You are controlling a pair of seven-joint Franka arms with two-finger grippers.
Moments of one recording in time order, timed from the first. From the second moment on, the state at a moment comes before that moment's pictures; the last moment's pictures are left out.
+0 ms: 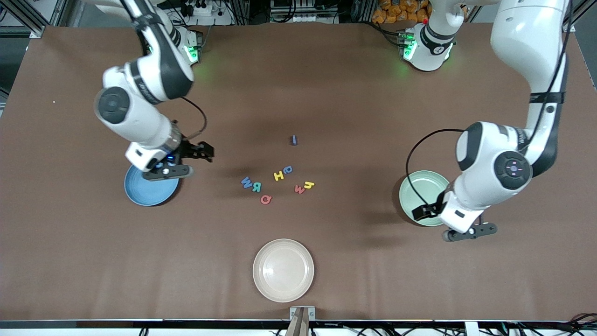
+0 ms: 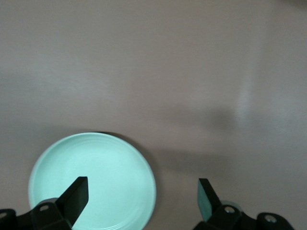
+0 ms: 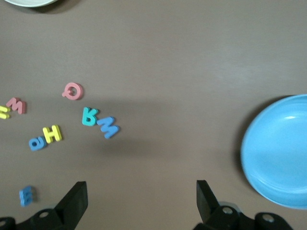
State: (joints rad) left arm -0.17 0.56 -0.10 -1.54 0.02 2.20 -0.44; right arm 0.41 0.21 -0.04 -2.00 0.13 2.24 0.23
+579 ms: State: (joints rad) left arm -0.30 0.58 -0.10 -1.56 0.02 2.21 -0.55; right arm 0.53 0.37 -0.04 -2.05 0.13 2.53 0.34
